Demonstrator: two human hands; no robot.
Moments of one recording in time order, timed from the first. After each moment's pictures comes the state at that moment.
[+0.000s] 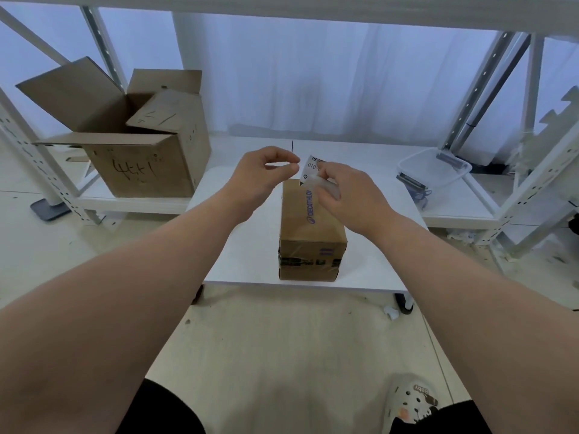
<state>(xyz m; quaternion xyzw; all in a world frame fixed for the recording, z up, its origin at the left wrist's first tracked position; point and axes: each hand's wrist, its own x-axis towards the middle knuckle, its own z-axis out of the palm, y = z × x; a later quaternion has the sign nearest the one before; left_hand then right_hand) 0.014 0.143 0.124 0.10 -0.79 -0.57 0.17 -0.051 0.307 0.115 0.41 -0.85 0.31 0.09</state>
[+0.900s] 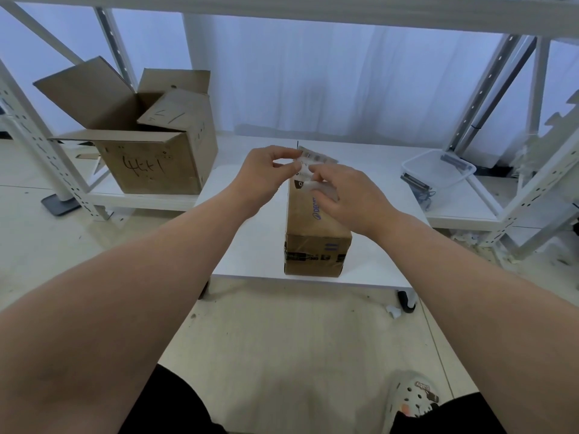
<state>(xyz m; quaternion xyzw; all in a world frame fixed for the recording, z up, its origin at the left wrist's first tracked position) 0.022 0.144 0.127 0.11 -0.80 -0.56 0.19 -0.035 0.307 0.122 0.48 -0.84 0.26 0.10</state>
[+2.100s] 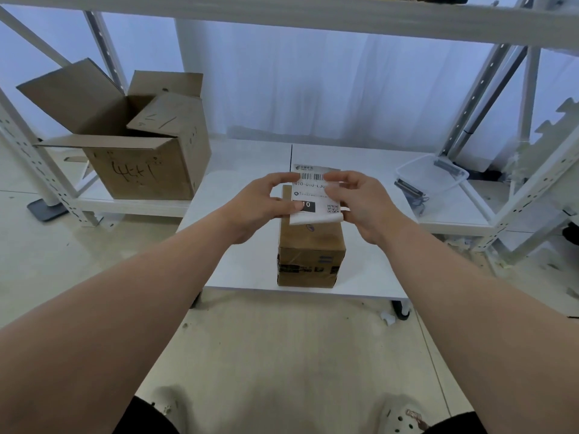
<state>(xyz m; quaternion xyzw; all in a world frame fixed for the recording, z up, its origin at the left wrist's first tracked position) 0.021 0.139 0.109 0.08 -0.73 -0.68 0.01 -0.062 0.304 0.120 0.11 -0.71 0.67 -0.20</state>
